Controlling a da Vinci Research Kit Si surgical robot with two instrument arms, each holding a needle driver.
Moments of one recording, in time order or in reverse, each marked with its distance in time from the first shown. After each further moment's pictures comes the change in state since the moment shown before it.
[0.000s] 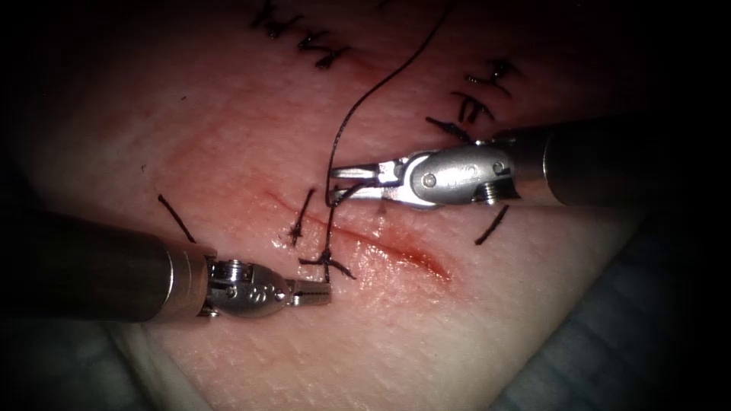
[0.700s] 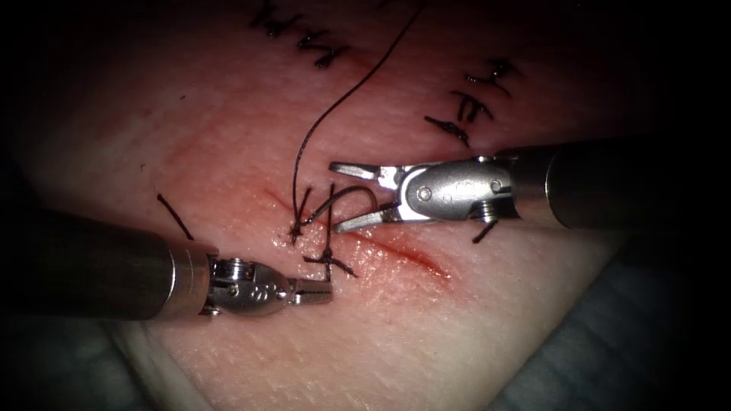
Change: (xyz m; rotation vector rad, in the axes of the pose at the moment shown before) right arm 0.003 0.000 0.000 -0.227 -0.219 0.105; left arm 0.000 0.000 0.000 -0.001 0.000 0.006
